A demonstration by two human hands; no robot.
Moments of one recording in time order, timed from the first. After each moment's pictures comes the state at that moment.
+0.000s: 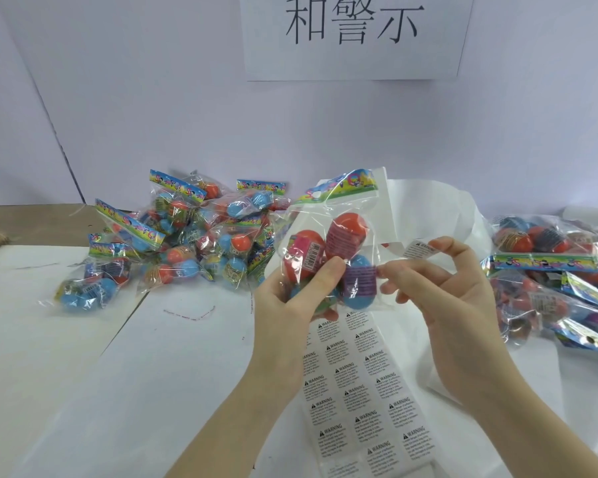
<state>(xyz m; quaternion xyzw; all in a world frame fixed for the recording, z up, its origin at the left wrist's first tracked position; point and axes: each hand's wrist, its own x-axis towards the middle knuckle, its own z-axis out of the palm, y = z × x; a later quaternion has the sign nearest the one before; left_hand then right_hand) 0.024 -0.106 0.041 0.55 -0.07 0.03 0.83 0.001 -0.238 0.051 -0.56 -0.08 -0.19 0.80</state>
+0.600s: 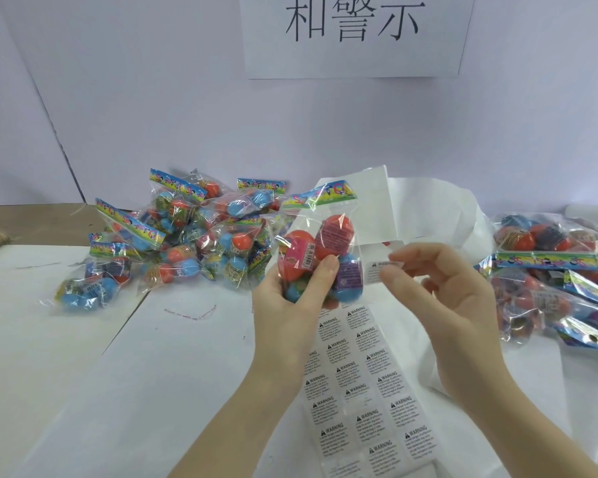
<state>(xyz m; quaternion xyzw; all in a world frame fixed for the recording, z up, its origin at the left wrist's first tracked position) 0.028 -0.109 0.034 0.58 -0.02 0.09 0.81 -0.003 -0.235 0.045 -0.69 -0.09 -0.26 0.67</state>
